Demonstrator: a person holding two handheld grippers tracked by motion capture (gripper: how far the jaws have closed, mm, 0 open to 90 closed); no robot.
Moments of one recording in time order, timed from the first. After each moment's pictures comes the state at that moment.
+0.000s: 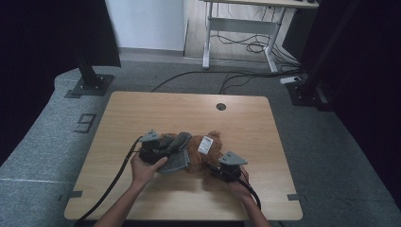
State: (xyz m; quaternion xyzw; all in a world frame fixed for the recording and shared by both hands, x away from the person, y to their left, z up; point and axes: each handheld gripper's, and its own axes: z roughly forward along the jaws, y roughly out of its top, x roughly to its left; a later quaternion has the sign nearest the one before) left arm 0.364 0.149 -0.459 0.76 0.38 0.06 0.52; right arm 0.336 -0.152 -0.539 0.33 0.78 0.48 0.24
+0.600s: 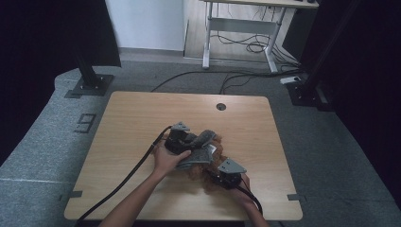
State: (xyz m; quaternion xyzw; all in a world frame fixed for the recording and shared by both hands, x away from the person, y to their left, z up) left arm 0.398 0.080 -0.454 0.82 0.35 0.04 0.45; right arm 0.322 -0.152 -0.547 0.31 0.79 0.46 0.26
